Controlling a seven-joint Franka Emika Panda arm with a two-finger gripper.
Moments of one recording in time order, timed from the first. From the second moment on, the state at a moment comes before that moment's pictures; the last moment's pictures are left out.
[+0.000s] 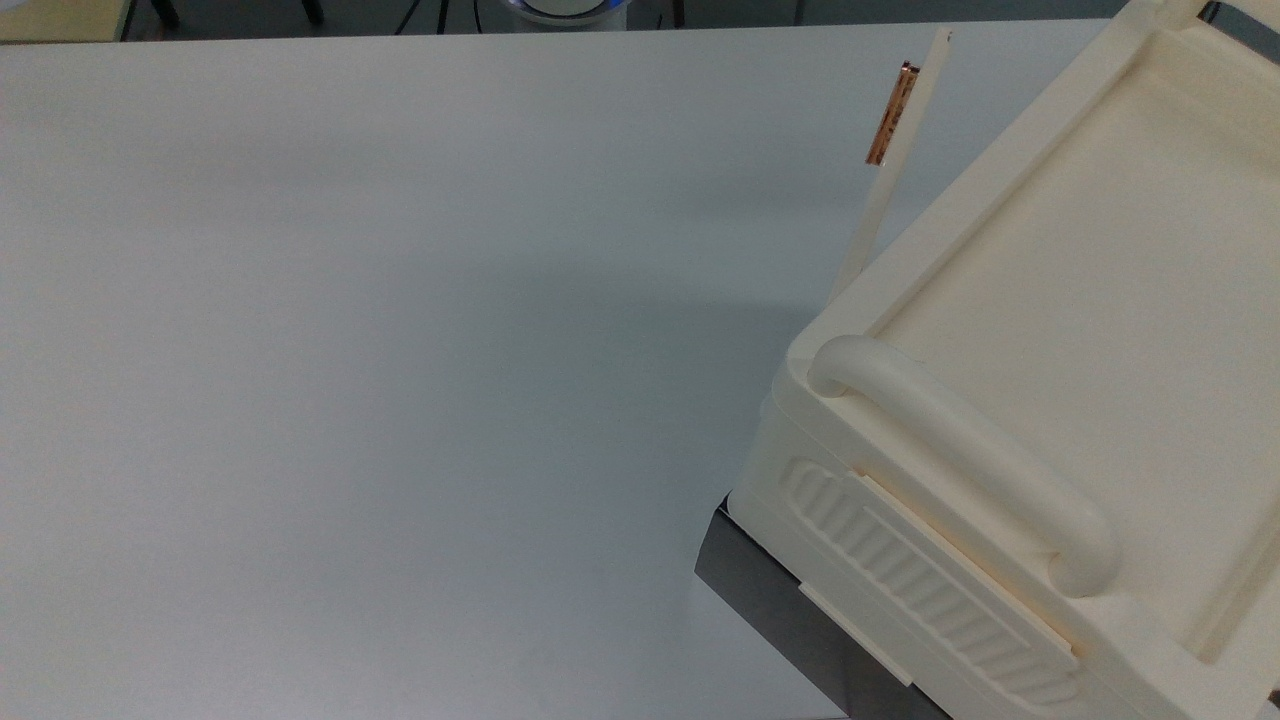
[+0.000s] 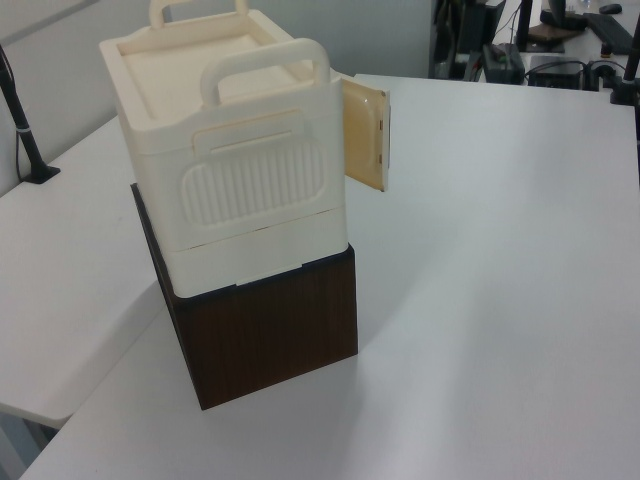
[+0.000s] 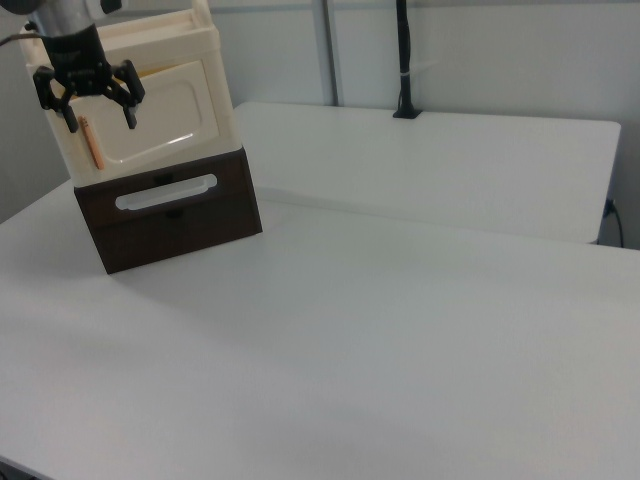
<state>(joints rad) 0.23 0.05 0.04 -1.40 0.07 1.60 -0.25</state>
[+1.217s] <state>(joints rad) 0.44 0.18 0.07 -1.36 0.14 2.02 -0.25</state>
